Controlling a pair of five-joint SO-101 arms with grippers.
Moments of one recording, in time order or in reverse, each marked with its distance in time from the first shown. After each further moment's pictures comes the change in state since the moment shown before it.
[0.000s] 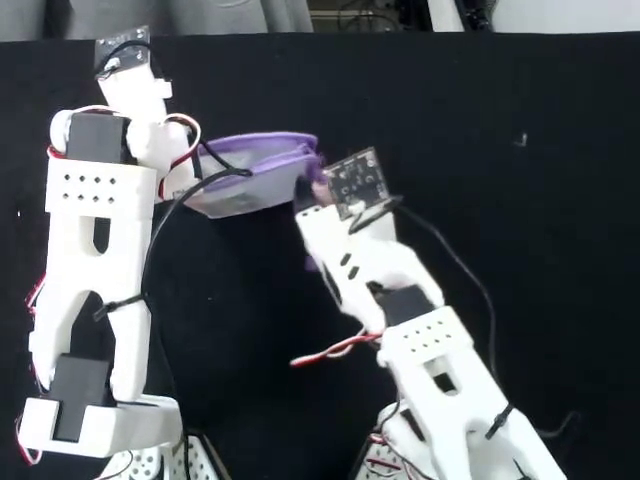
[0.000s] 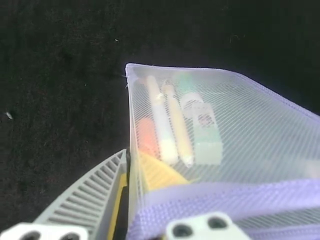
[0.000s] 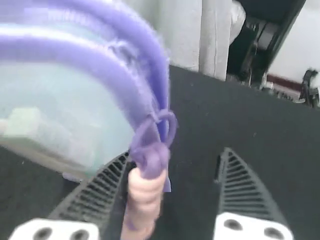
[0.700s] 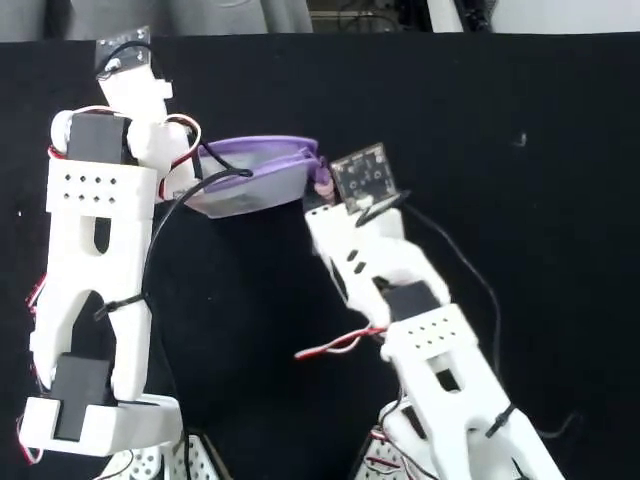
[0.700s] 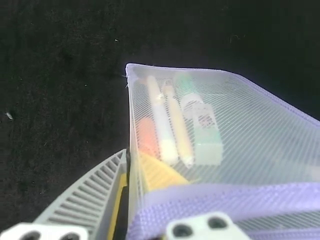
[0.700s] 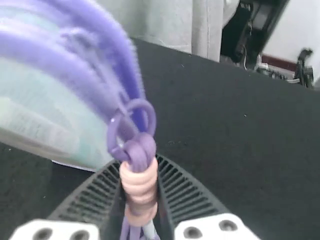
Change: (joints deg) left arm -0.1 0.0 0.0 0.0 -0.2; right arm 2.7 -0.2 -3.7 10.2 0.0
